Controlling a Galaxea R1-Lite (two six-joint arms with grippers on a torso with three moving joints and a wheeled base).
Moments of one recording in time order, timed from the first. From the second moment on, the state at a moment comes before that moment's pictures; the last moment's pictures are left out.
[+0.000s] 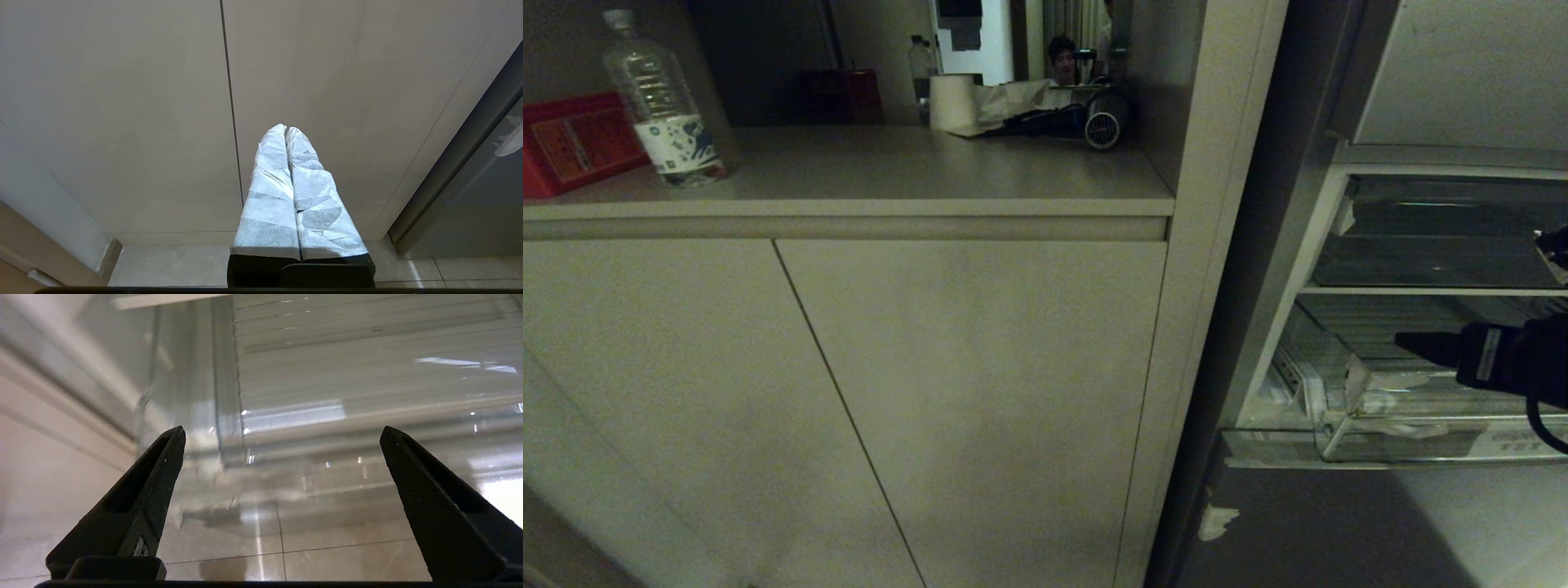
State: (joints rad) left arm -0.01 0.00 -0.03 0.08 0.00 0.00; right arm -0.01 1.35 -0.78 -0.17 -0.10 0.15
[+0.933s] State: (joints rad) left arm -0.01 0.00 -0.03 0.08 0.00 0.00; right arm -0.04 1.58 -0.95 -0.08 -0.19 0.05
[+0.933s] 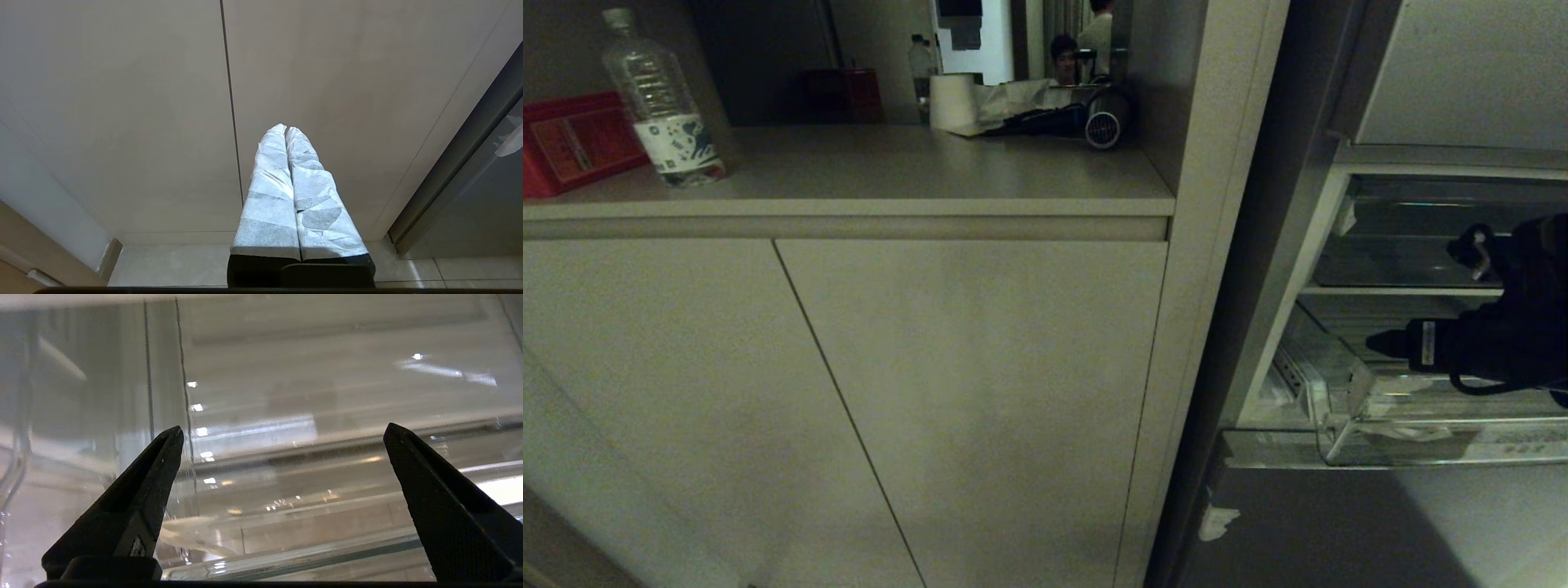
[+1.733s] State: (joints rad) left arm -0.01 0.00 -0.03 0.08 0.00 0.00; right arm -0.10 1.43 -1.06 0.41 -0.19 0.05
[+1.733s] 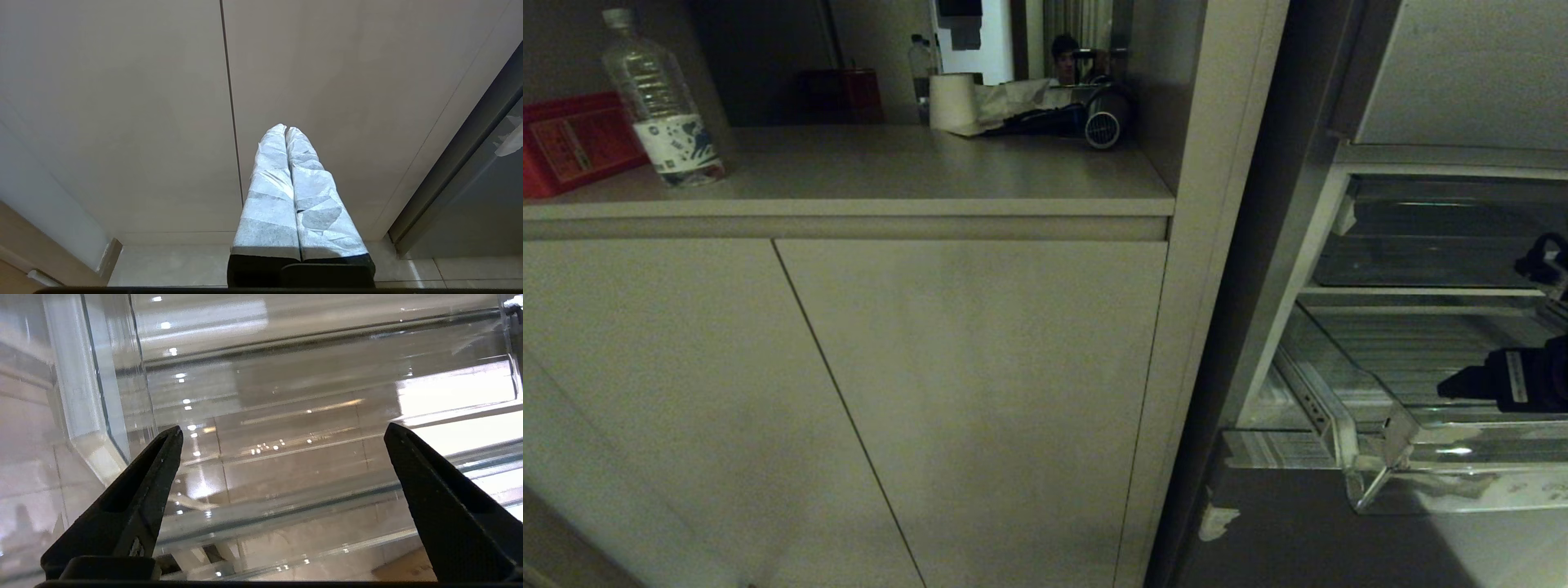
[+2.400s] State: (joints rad) left arm -0.01 0.00 -0.03 0.08 0.00 0.00; right arm -0.11 1.33 -1.03 0.56 -0.18 0.04
